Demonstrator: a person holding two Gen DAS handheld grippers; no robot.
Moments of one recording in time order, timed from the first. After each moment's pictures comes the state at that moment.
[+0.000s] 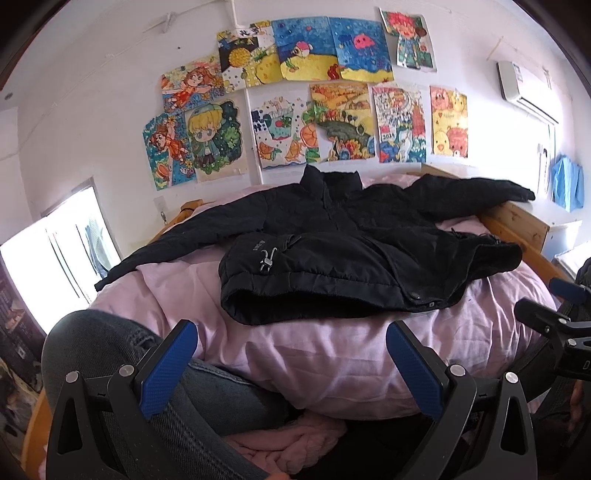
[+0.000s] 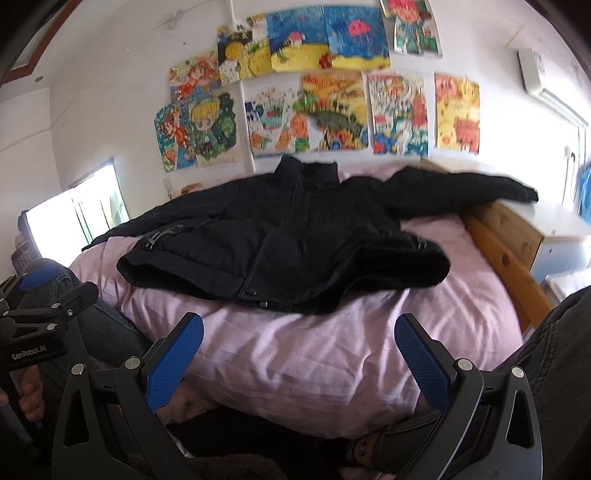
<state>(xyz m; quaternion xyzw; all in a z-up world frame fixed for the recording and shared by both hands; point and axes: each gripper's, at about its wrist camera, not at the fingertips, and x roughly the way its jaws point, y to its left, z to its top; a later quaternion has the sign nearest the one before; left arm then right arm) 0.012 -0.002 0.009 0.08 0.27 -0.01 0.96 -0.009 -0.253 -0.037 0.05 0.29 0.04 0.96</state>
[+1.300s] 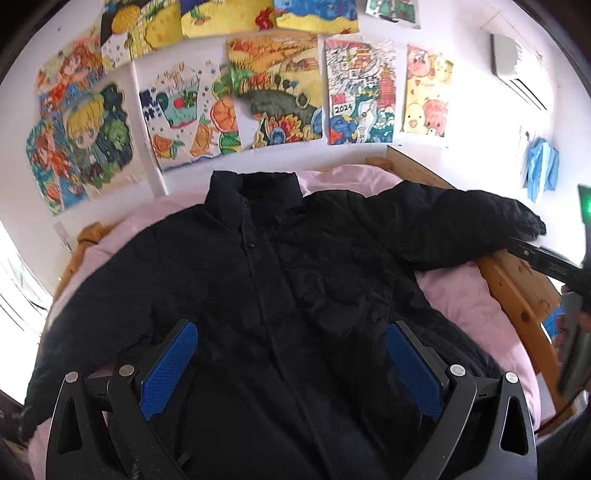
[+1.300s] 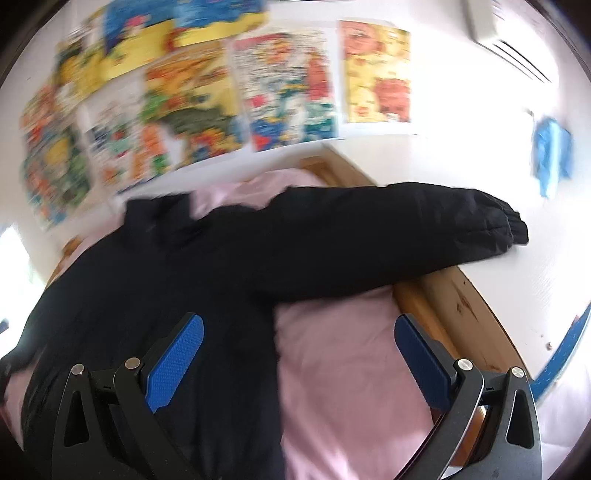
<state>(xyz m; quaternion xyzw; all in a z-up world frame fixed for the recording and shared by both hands) 0.326 -0.144 0.045 0.08 0.36 -0.13 0.92 0.324 -0.464 -0.004 0.13 0.34 -0.14 0.92</state>
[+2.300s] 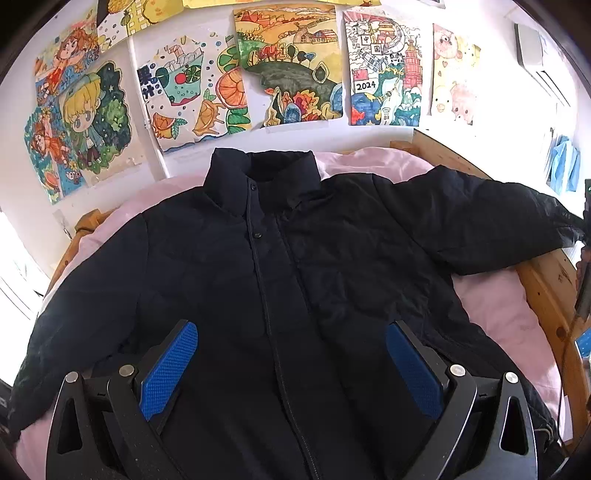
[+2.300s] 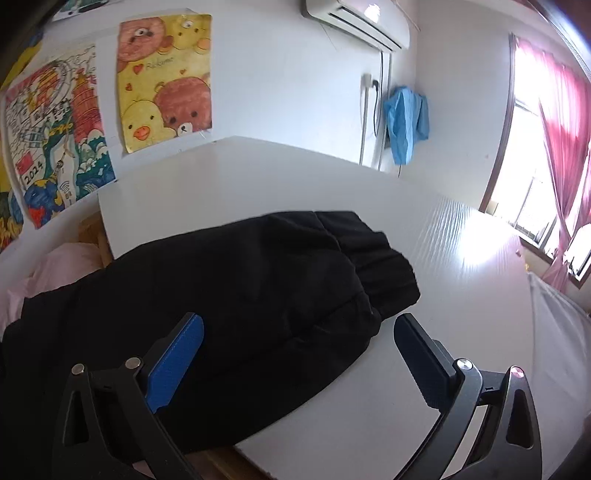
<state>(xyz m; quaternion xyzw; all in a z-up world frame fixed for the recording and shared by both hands) 0.381 -0.161 -0.002 0.08 0.40 -0.07 0.91 0.393 -0.656 -0.046 0.16 0.31 -0.44 0.83</state>
